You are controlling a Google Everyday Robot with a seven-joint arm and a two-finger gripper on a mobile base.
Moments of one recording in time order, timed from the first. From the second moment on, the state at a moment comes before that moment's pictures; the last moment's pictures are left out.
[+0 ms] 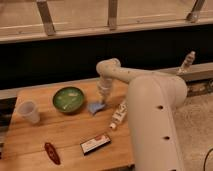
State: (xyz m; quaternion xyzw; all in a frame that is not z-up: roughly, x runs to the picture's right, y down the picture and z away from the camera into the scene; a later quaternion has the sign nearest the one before) arm -0.025 0.078 0.915 -0.10 -0.38 -0.83 0.41
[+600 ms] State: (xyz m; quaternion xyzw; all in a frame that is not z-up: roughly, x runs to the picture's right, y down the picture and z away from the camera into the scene) arm -0.093 0.169 0.855 -0.08 -0.41 -0.84 0.35
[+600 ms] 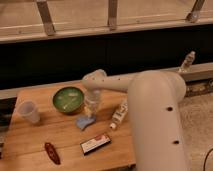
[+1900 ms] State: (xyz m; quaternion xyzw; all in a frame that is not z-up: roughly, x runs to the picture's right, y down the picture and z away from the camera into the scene) arm -0.005 0.175 0.854 -0.11 -0.39 -0.80 0.45
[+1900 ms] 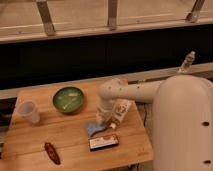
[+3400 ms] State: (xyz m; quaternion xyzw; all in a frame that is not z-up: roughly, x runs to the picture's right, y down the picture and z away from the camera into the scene) arm -0.106 0.183 0.839 -0.08 -0.41 -0.85 0.31
